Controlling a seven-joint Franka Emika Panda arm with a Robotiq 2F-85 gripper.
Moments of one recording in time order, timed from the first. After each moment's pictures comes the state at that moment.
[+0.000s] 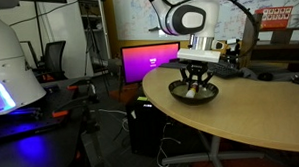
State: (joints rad) arm -0.24 0.83 0.07 -1.71 -0.04 2.49 -0.87
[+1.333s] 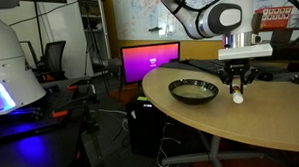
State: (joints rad) arm -0.26 1.17 0.02 -1.09 -0.18 2.37 -0.88
